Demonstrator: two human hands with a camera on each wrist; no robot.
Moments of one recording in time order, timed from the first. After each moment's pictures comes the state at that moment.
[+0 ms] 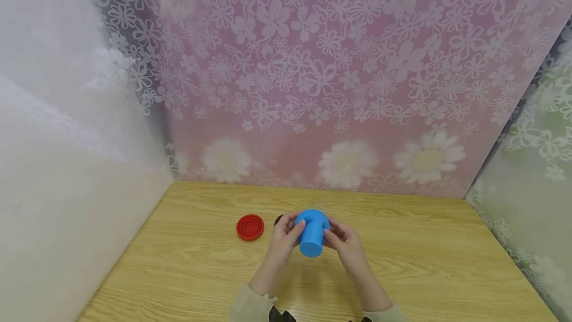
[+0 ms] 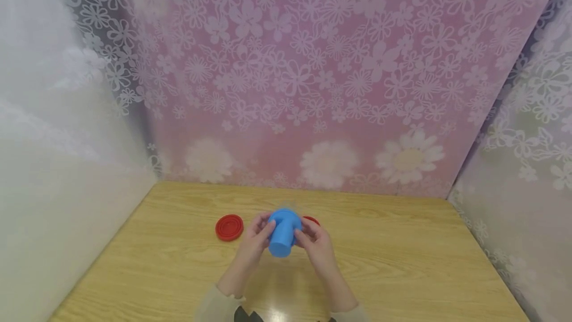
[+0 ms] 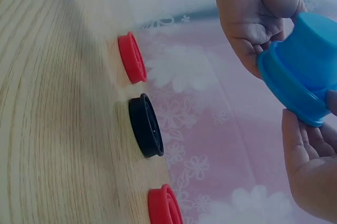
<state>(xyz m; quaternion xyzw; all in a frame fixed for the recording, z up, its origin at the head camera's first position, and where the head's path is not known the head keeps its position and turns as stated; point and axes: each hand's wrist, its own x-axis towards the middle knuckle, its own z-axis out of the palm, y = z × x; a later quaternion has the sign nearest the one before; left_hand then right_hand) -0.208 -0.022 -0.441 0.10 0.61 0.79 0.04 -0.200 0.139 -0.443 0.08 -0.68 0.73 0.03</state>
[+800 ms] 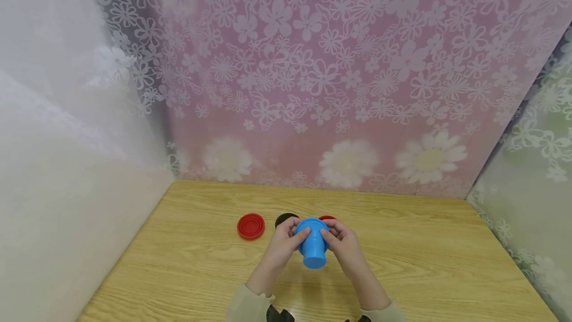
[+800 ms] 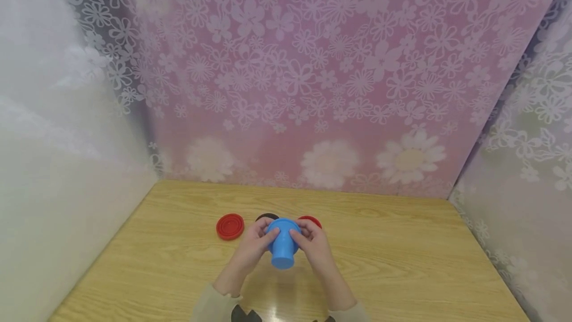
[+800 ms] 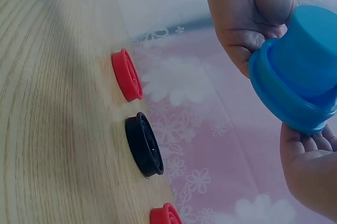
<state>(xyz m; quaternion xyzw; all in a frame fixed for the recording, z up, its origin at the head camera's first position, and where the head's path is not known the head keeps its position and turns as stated) -0.209 -0.031 -0.444 0.15 0.63 0.76 0.08 -0.200 0.135 -0.438 0.08 -0.66 0.75 -0.02</state>
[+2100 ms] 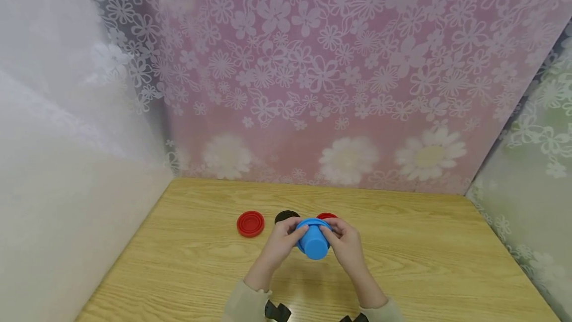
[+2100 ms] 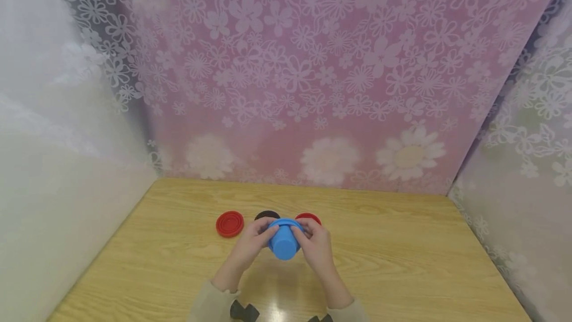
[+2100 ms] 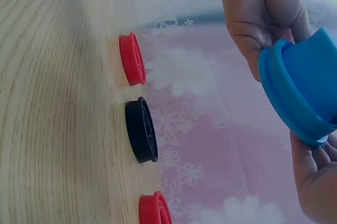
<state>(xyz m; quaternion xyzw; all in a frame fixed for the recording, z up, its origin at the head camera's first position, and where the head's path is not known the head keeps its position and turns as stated) -0.207 -0.036 -0.434 0.18 0.69 0.69 0.07 -0.201 0.130 -0.443 0.06 -0.78 0.61 0.12</state>
